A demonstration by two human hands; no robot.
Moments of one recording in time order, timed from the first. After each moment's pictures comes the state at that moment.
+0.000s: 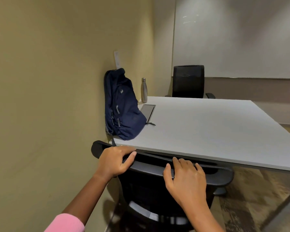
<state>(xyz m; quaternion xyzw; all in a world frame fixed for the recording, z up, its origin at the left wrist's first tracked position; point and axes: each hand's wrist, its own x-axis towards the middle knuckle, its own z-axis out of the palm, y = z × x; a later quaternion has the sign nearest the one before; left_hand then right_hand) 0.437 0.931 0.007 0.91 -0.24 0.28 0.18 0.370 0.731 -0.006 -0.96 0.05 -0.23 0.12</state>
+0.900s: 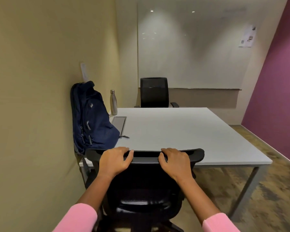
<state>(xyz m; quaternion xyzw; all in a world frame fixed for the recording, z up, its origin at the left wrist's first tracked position) 0.524 0.893 0.002 0.90 -0.25 0.30 0.19 0.463 0.692 0.002 -0.95 0.06 -0.25 0.15</state>
